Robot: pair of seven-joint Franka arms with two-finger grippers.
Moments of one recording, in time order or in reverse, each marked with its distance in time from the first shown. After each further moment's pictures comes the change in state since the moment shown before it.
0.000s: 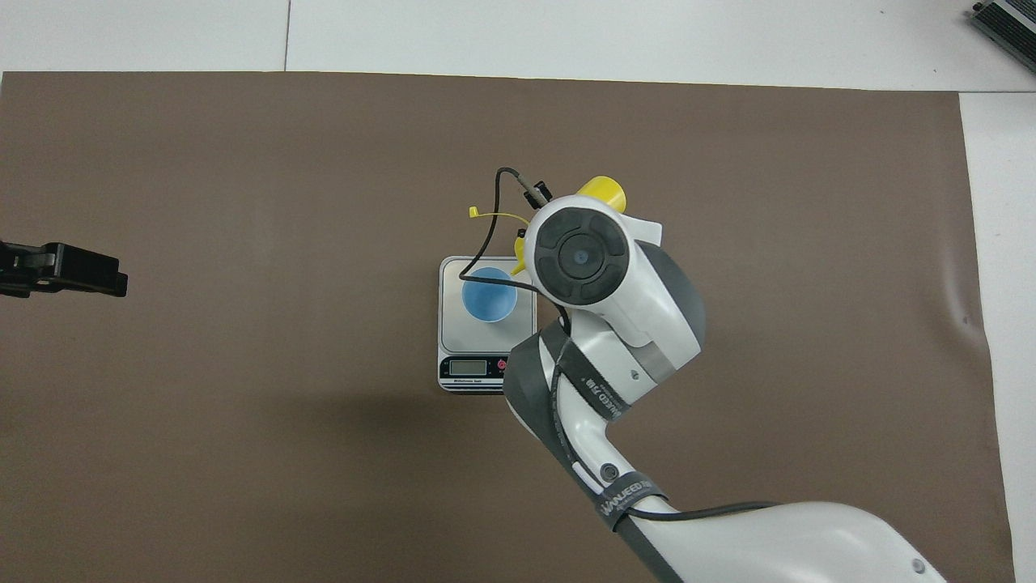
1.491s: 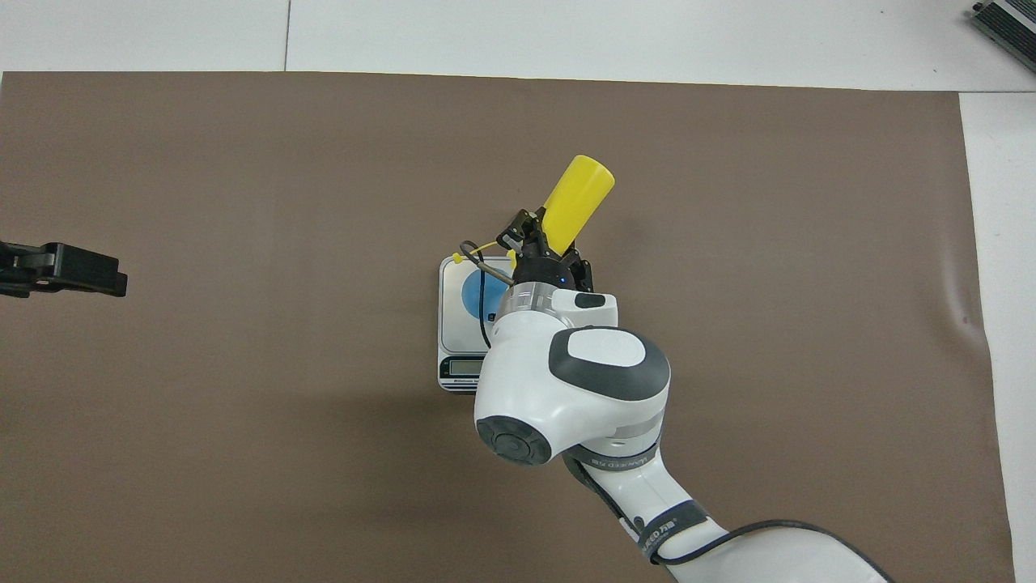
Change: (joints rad) left arm 0.000 0.000 0.000 0.000 0.000 0.000 0.000; right arm 0.049 -0.067 0.000 -0.244 -0.928 0.236 0.635
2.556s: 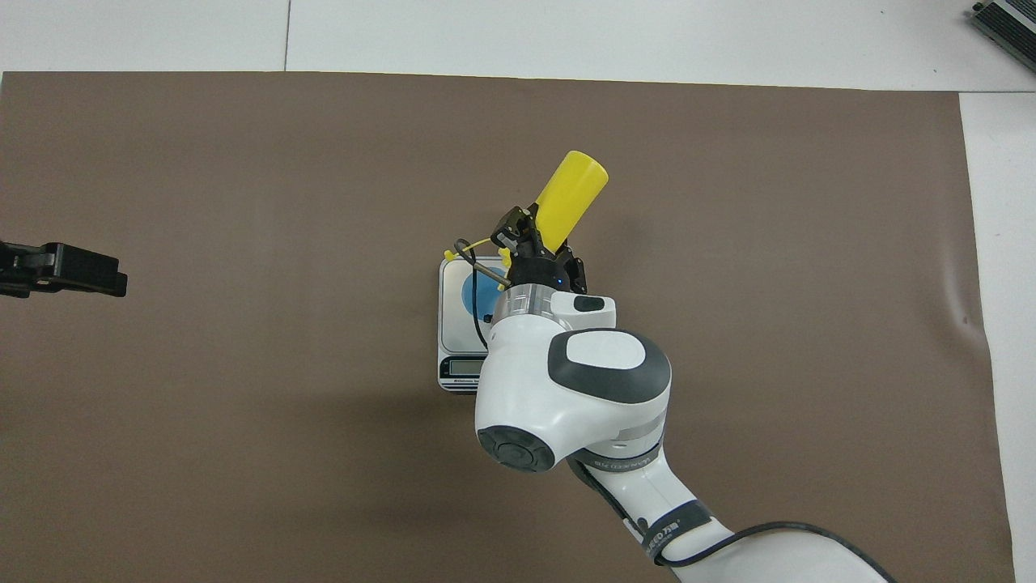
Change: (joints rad) left arm 0.000 0.000 0.000 0.000 0.000 0.000 0.000; right arm 0.001 -0.005 0.000 0.003 -0.038 0.029 0.075
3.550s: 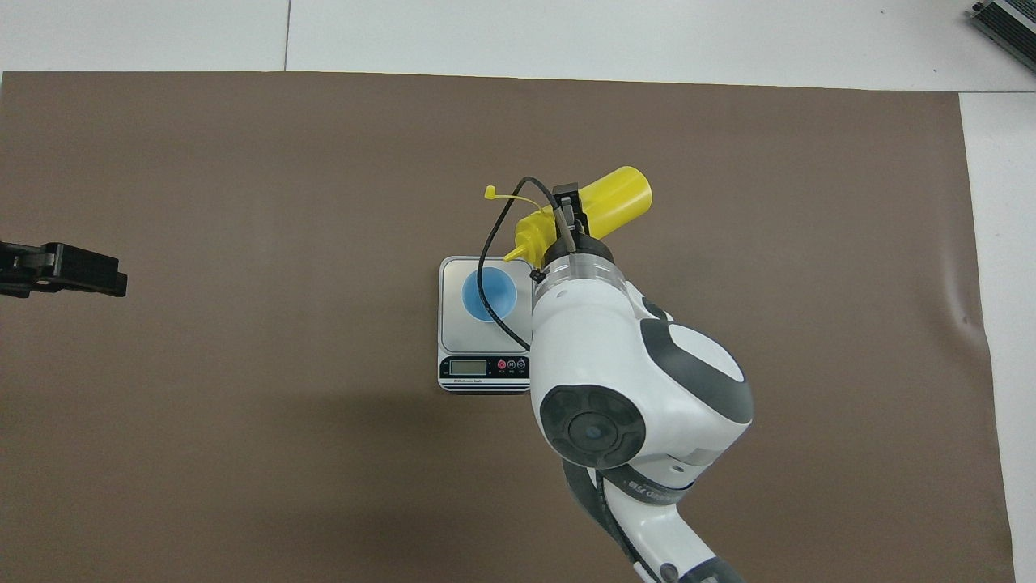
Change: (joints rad) left arm 0.000 0.000 0.000 0.000 0.000 0.000 0.000; right arm -0.047 -0.180 -0.005 -0.029 0.606 -0.044 0.035
